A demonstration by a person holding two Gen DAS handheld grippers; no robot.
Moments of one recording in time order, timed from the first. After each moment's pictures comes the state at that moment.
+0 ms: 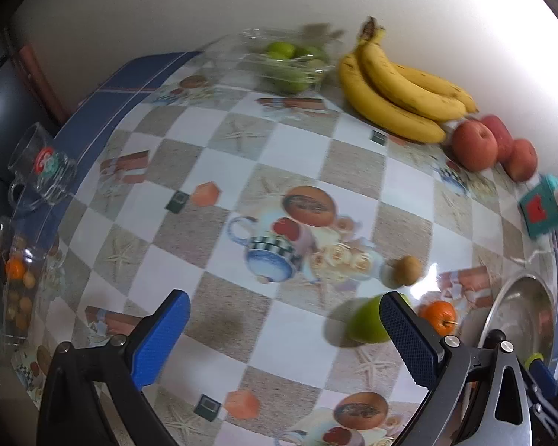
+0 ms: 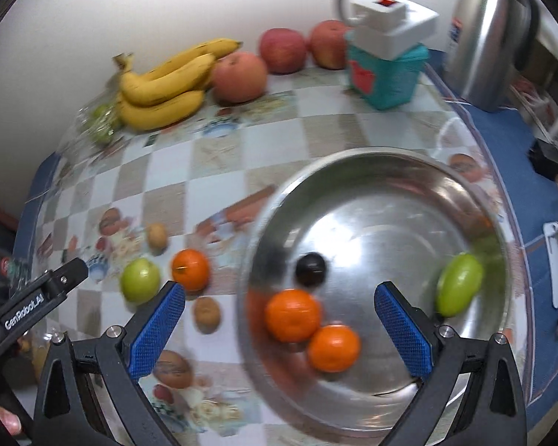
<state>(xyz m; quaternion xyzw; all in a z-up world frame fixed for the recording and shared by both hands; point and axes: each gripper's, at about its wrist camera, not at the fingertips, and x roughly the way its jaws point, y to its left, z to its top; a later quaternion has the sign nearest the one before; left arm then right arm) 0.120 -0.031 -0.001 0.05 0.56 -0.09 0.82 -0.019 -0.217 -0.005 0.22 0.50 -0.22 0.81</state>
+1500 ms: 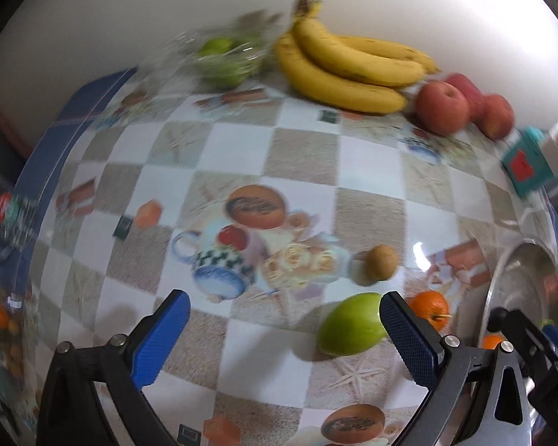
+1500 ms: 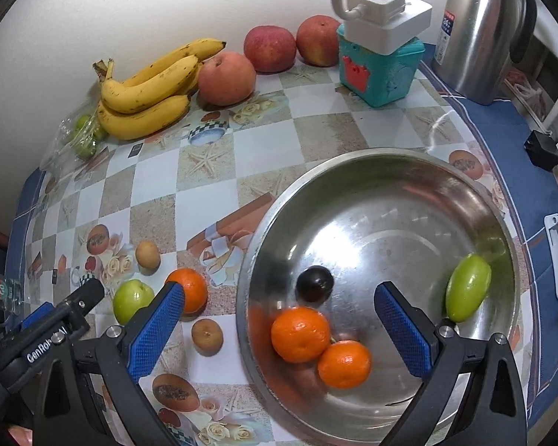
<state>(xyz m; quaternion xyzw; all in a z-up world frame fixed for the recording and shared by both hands) 0.121 -0.076 -0.022 0.11 0.55 -0.17 0.81 -0.007 -0.233 -0.007 0.24 0.49 -0.27 0.79</state>
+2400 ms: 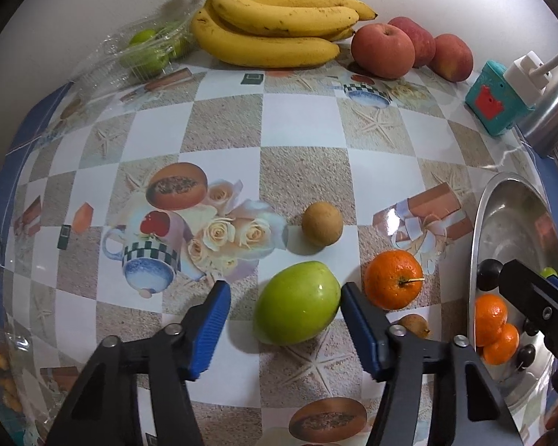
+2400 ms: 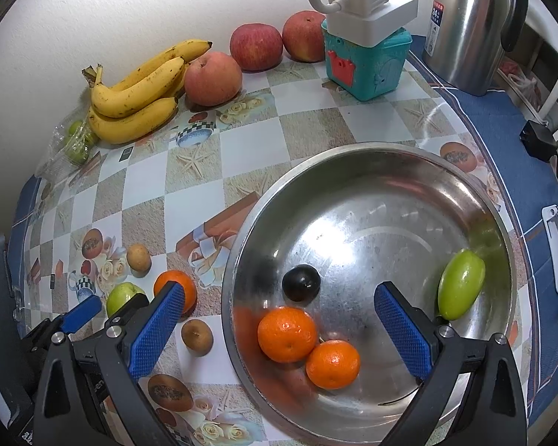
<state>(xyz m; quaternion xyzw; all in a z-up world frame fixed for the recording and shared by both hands) 0.100 -0.109 -0.051 0.15 0.57 -0.24 0.77 -0.012 -0.241 -0.012 0.25 0.50 -0.27 0.79</state>
